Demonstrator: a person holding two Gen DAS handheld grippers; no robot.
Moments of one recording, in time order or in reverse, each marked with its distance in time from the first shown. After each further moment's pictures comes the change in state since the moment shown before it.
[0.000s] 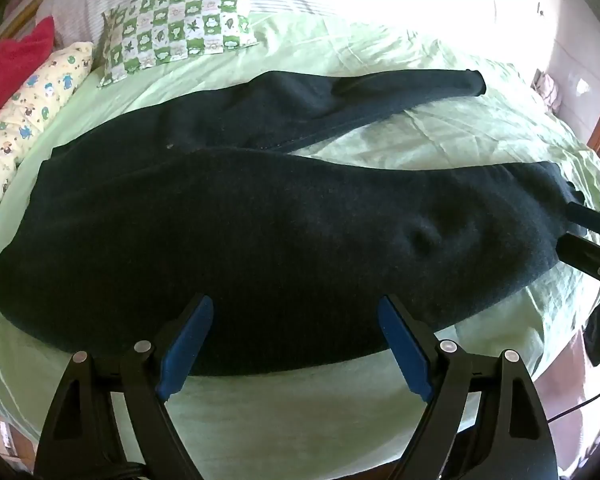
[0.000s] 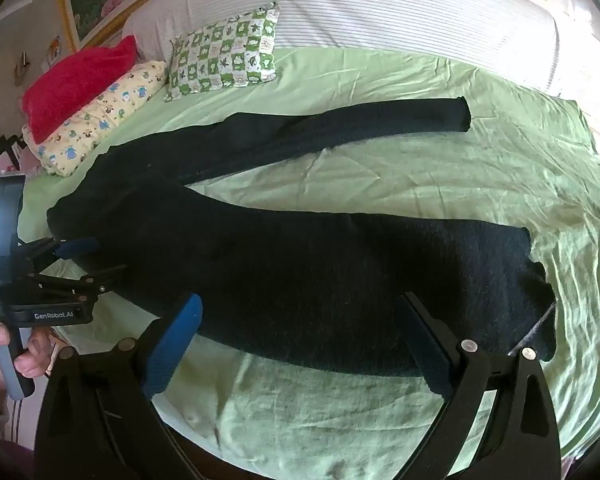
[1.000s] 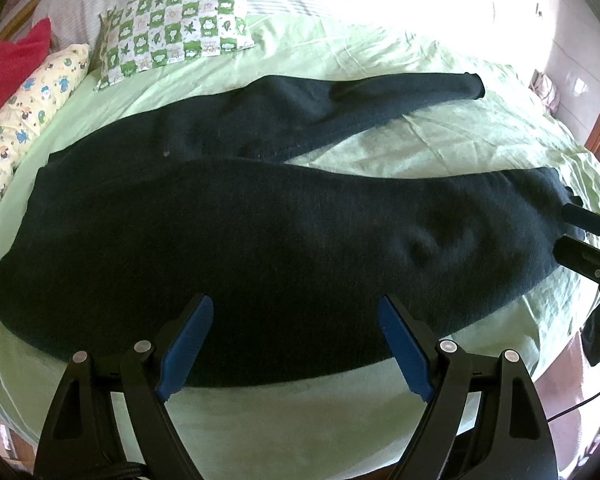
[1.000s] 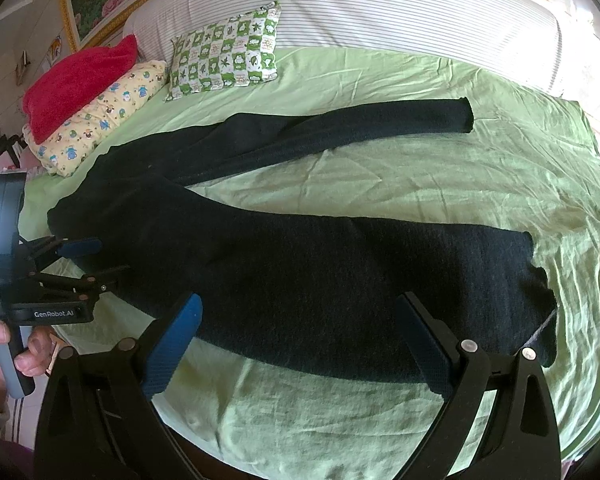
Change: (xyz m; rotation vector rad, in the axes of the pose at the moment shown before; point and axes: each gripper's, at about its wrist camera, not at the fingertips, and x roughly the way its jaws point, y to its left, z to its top) left arm 0.001 -0.004 0.005 0.006 -0.005 0.001; right arm 0.000 0.000 0.002 0.002 -0.001 0.001
